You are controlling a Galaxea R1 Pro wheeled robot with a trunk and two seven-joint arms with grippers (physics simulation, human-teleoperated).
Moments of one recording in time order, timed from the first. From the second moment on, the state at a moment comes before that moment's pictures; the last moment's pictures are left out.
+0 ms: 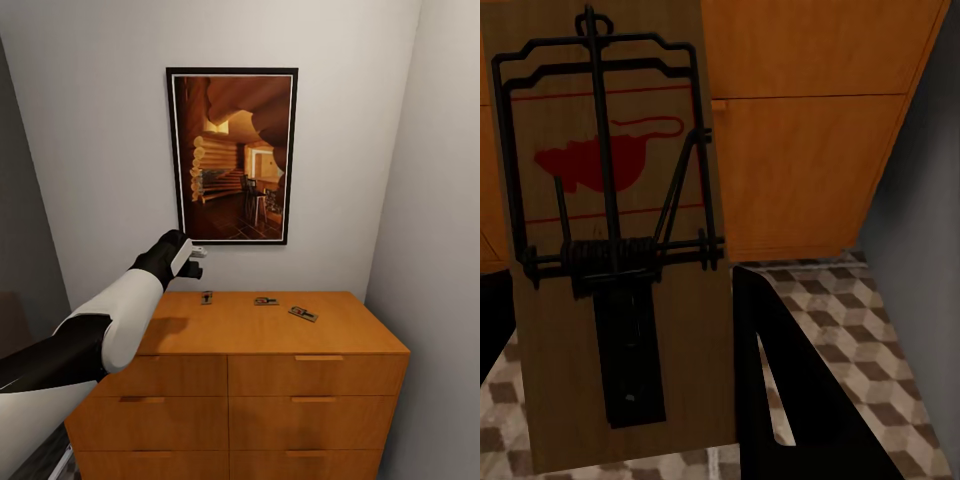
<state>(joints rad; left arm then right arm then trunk) -1.36 -0.17 0.06 -0.37 0.00 1.01 0.31 0.13 -0.08 0.14 -0.17 -0.28 -1.05 0.09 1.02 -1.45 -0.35</state>
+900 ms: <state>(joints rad) -1.36 -0.16 0.39 -0.37 0.00 1.01 0.31 0.13 -0.08 0.14 -0.17 -0.28 -1.05 0.09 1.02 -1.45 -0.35</state>
